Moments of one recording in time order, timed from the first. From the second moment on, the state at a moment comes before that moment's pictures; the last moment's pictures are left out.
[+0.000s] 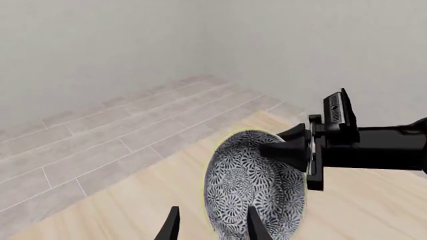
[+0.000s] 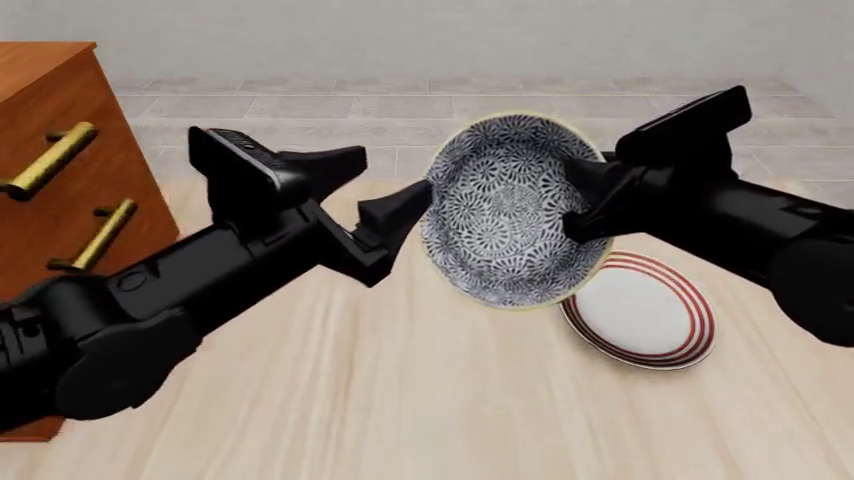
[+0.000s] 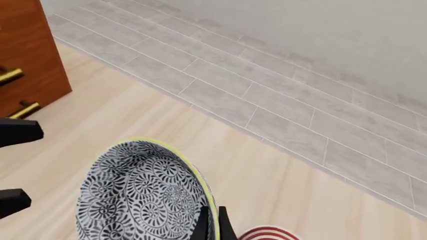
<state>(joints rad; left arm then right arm) -0.76 1.20 -0.70 -0.42 -0.02 0.43 1.14 -0.79 0.01 -0.14</state>
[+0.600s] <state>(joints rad) -0.73 1.40 -0.78 -0.46 -0.03 0.45 1.11 -0.78 0.03 -0.14</state>
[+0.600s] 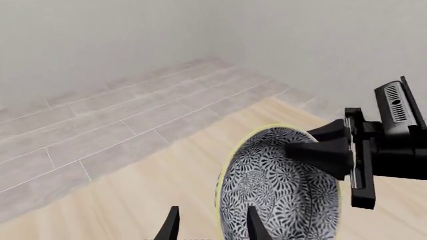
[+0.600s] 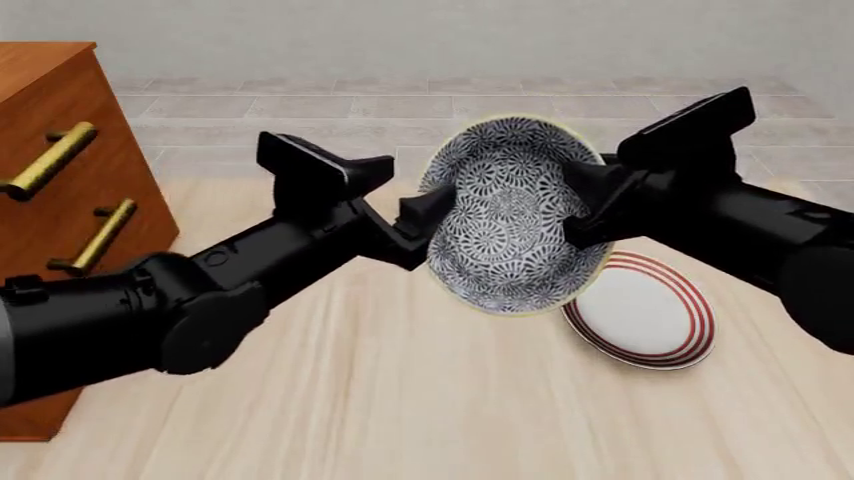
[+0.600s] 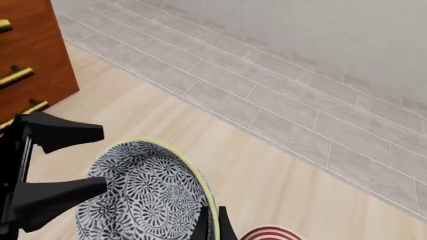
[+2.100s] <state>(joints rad) -0.73 1.57 -0.85 -0.50 -0.13 0.49 1.10 -0.77 0.04 -0.15</state>
